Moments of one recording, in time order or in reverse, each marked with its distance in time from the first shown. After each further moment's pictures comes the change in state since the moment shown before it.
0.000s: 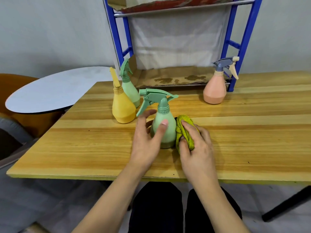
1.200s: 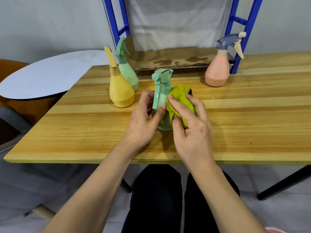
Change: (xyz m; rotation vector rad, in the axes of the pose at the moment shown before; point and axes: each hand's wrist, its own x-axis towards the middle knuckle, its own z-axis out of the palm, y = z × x) left_hand 0.006 0.012 -0.019 0.108 -0.194 0.203; right_hand 0.001 -0.021 0.004 0.092 0.075 -0.226
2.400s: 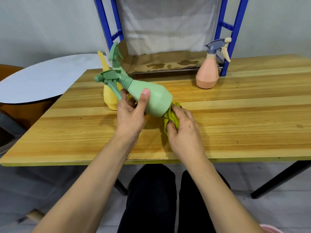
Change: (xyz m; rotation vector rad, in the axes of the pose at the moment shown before) left_hand 0.014 0.015 0.007 -0.373 0.329 -0.267; right_hand 0.005 0.000 -0.007 -0.067 -0.222 0.318
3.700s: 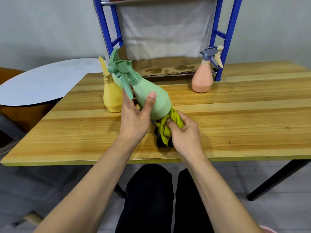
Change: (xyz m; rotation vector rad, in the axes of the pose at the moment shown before) left_hand -0.010 0.016 0.005 0.208 -0.069 0.178; right_hand 0.002 -0.004 -0.008 0.465 0.013 0.207
